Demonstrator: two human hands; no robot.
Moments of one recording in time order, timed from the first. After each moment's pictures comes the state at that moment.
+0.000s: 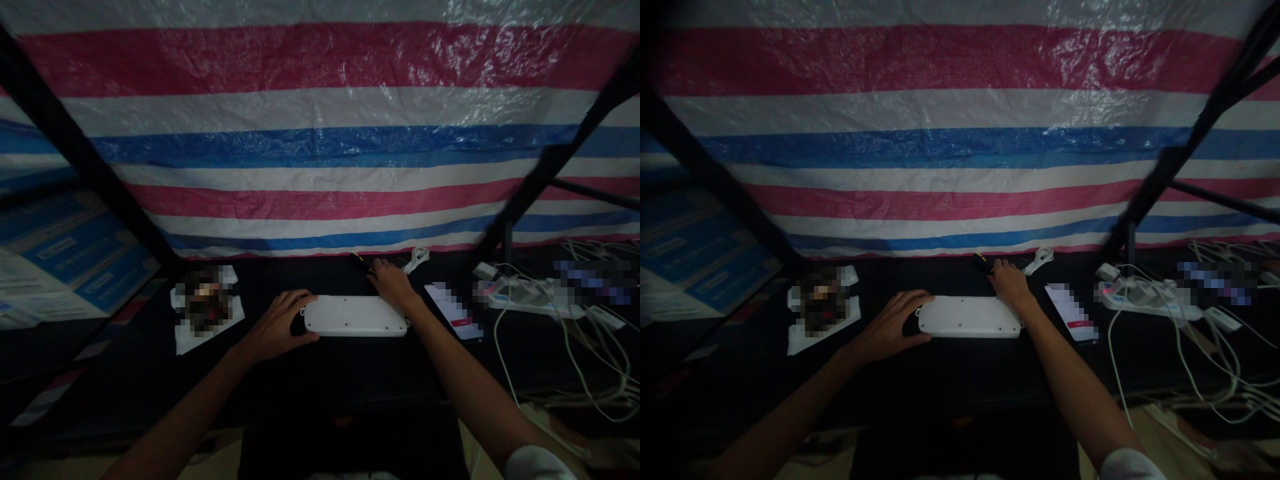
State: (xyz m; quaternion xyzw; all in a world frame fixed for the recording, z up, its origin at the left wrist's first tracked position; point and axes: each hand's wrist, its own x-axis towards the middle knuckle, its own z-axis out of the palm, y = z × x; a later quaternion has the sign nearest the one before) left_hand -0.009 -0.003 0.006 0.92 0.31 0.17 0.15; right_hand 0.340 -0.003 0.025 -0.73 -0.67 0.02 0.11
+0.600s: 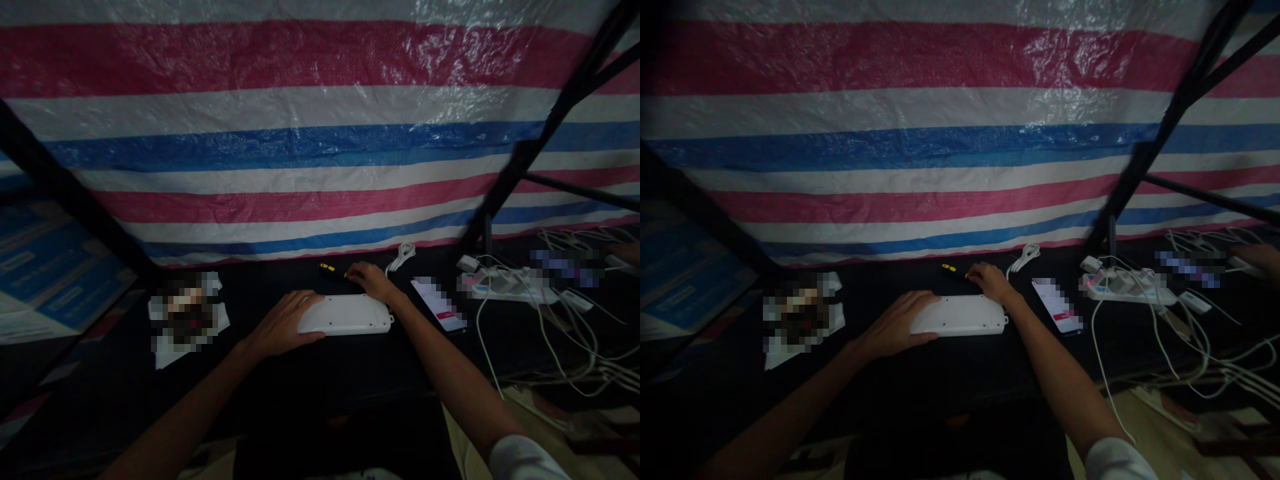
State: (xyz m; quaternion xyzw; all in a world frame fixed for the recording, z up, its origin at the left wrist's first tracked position) left_hand 0.031 0.007 0.005 0.95 0.25 0.15 0.14; right_hand 0.351 0.009 0.003 -0.63 -0.74 0.13 0.21
